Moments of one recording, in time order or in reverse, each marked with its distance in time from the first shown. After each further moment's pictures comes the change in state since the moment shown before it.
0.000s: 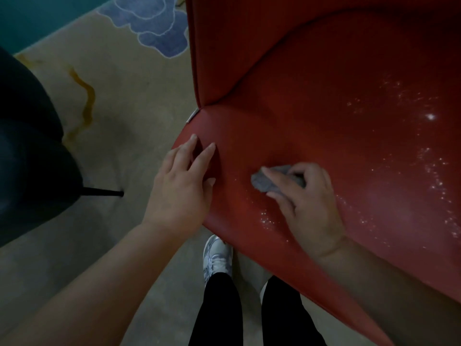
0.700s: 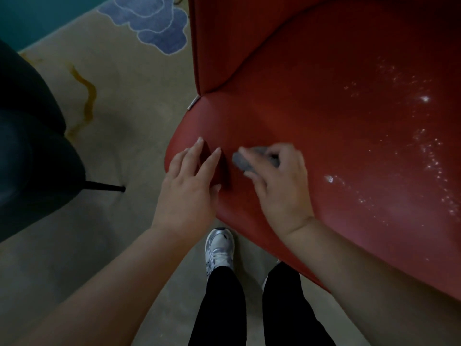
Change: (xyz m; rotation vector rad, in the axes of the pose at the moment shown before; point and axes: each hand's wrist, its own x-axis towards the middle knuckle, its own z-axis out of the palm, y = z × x) left_hand -0.032 0.009 0.005 0.019 -0.040 0.035; right_hand 0.004 -0.029 0.030 0.004 0.083 0.068
